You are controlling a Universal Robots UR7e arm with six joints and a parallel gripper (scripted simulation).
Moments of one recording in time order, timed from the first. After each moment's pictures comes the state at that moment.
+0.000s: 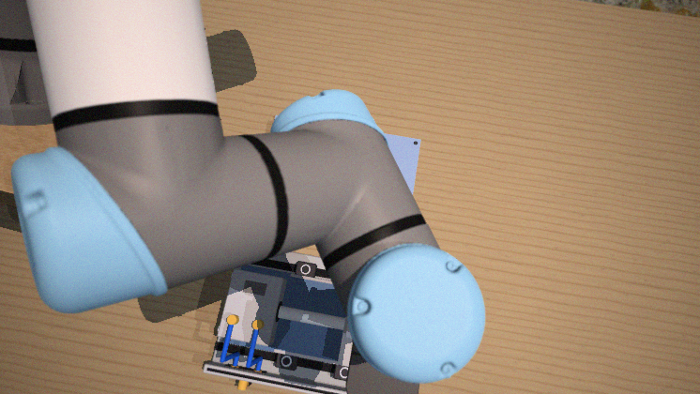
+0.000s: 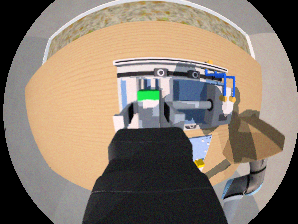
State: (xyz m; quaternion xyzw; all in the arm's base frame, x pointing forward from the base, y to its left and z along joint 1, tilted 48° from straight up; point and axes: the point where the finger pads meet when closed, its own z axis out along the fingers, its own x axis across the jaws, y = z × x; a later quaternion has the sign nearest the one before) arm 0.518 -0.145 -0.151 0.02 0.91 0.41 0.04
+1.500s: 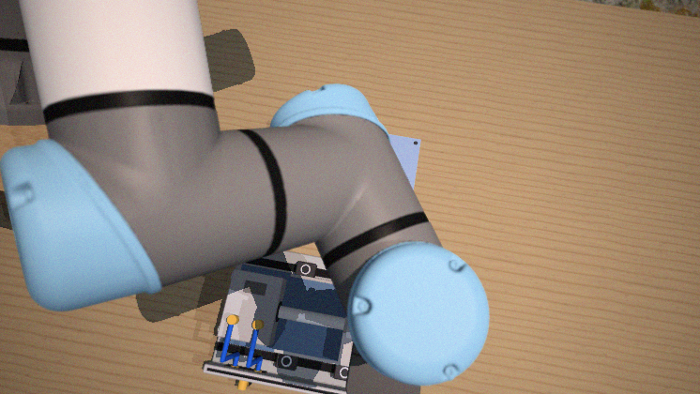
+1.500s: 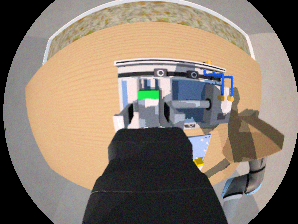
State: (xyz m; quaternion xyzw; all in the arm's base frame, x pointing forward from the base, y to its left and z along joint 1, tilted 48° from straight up) arm 0.518 -0.150 -0.147 0.02 0.91 0.41 0.04
